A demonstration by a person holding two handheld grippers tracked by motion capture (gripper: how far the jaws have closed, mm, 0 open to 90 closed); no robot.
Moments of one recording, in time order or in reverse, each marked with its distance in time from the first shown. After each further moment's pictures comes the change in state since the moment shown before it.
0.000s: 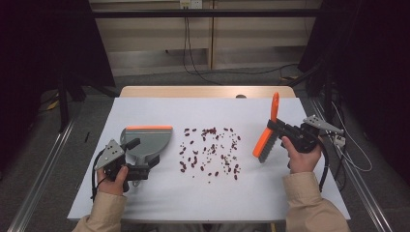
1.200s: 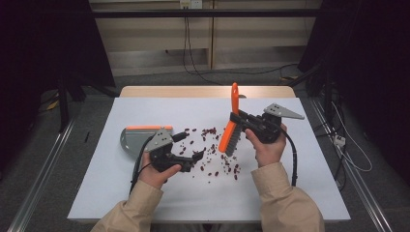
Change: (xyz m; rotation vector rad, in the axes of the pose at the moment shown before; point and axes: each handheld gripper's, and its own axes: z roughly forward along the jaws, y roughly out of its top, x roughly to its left) left arm -0.065 0.029 0.096 0.070 -0.208 -0.021; right arm 0.085 0.022 0.062 0.010 0.168 -0.061
